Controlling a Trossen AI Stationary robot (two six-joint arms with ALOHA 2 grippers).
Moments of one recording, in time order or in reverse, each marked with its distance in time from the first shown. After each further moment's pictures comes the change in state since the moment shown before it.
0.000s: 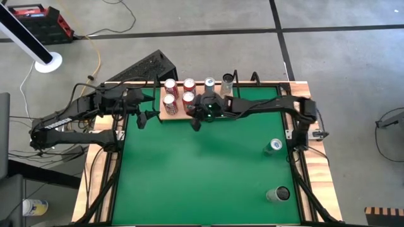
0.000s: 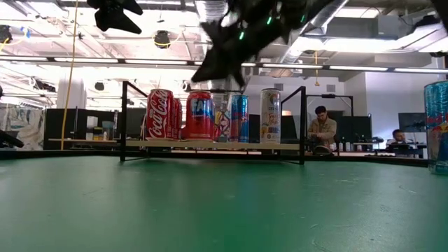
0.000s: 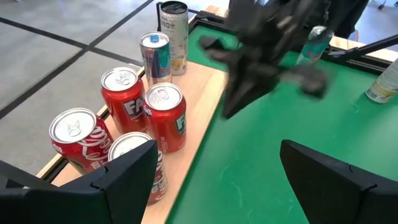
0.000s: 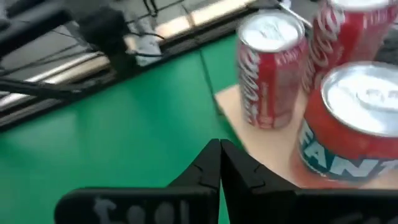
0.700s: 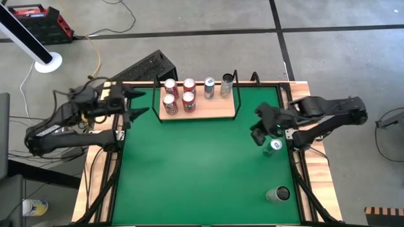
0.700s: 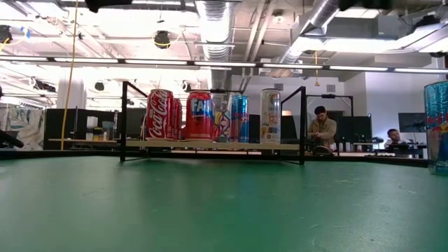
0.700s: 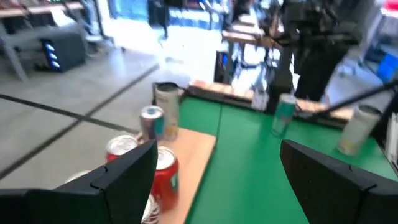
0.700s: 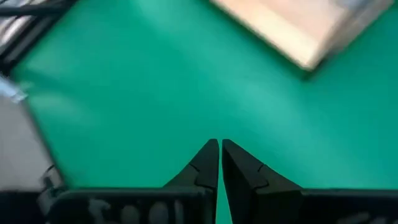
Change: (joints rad) left arm 0.000 -0.195 -0.056 0.165 0.039 0.038; right arm 0.379 -0.673 0.022 -1.159 0.214 0.609
